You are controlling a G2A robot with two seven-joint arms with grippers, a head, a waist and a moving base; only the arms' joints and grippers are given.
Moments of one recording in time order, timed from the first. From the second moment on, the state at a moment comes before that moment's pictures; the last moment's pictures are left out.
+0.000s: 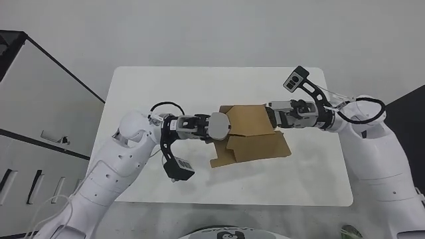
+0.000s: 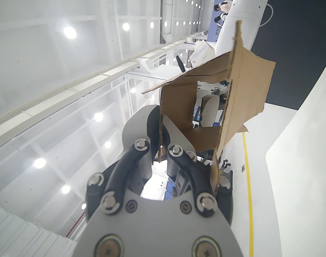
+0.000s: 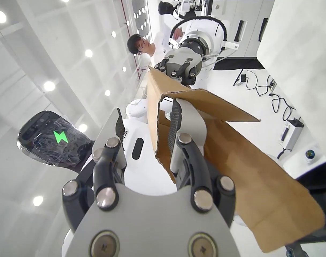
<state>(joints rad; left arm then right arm) 1.21 -1.12 -1.07 -1.67 2.27 0.15 1.21 -1.26 -0.96 1.34 -1.66 0.82 0.17 1.36</state>
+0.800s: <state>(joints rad) 1.19 -1.12 -1.03 -1.65 2.28 0.15 1.19 -1.25 -0.97 1.32 -1.66 0.84 0.13 1.41</state>
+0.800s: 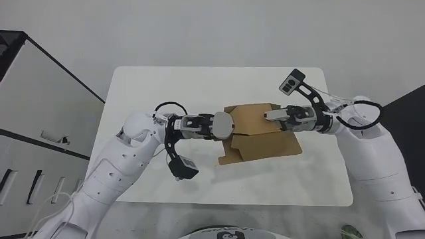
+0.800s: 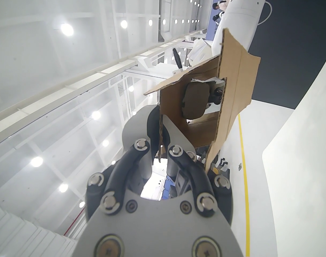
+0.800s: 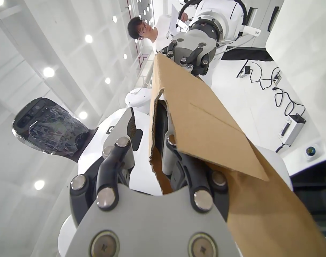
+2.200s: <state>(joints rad) 1.22 -1.11 -1.09 -1.70 2.26 0.18 1.09 -1.30 -0.94 1.39 -1.73 0.56 -0.09 1.32</state>
